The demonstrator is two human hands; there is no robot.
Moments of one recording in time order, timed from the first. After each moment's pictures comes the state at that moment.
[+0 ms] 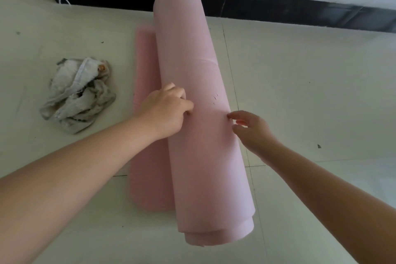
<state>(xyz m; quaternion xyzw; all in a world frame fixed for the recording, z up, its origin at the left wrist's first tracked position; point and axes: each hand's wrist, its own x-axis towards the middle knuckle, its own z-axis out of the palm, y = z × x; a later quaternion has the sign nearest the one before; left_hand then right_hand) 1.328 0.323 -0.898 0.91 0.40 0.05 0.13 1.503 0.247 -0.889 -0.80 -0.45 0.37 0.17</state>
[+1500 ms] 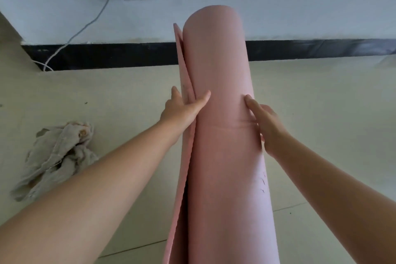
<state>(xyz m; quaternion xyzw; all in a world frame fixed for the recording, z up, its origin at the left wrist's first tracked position) 1.413 0.404 -0.868 0.57 0.57 0.21 0.56 1.577 0.335 -0.876 -0.77 -0.23 0.41 0.43</state>
